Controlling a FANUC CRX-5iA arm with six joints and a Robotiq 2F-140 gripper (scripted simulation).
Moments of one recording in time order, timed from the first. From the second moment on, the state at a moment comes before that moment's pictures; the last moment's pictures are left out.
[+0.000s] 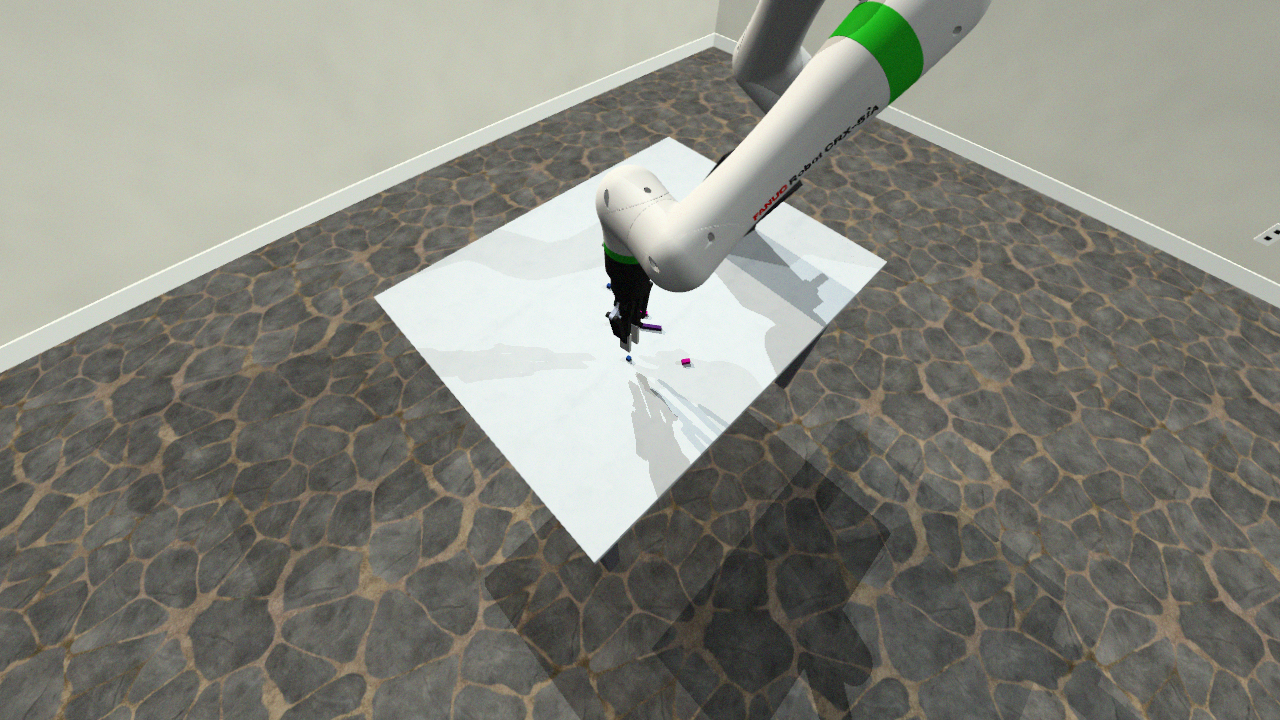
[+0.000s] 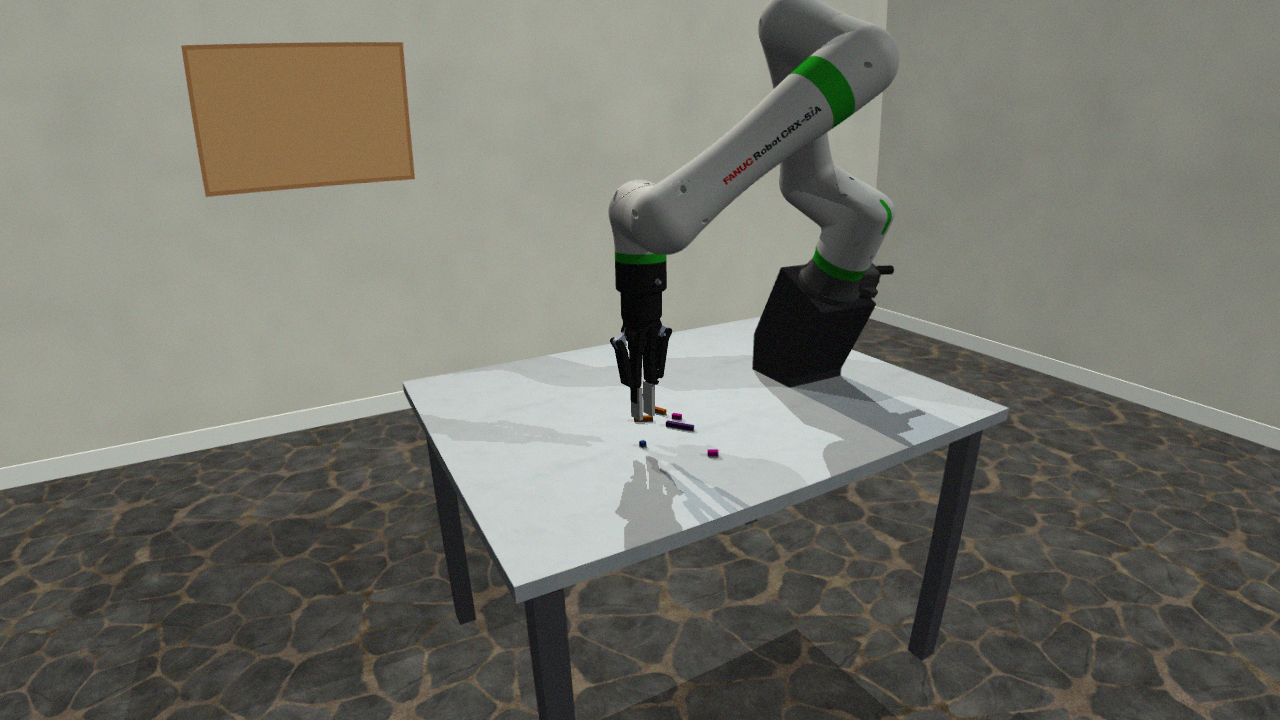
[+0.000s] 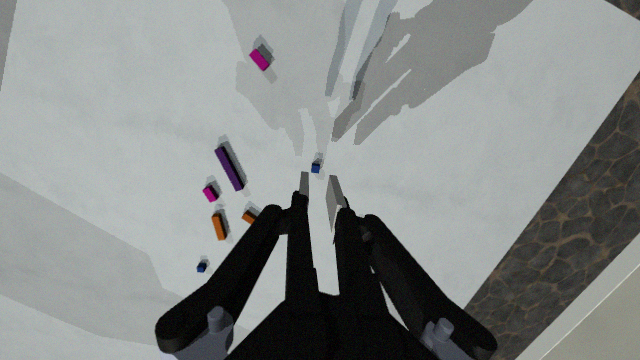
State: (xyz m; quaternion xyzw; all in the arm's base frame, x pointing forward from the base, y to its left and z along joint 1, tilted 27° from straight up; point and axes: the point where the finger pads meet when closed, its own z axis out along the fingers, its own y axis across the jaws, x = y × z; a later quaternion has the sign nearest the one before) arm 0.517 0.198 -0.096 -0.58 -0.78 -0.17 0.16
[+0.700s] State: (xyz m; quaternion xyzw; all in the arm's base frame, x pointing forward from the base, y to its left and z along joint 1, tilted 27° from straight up) arm 0.516 0.209 -0.119 -0.58 -0.78 -0.17 0.16
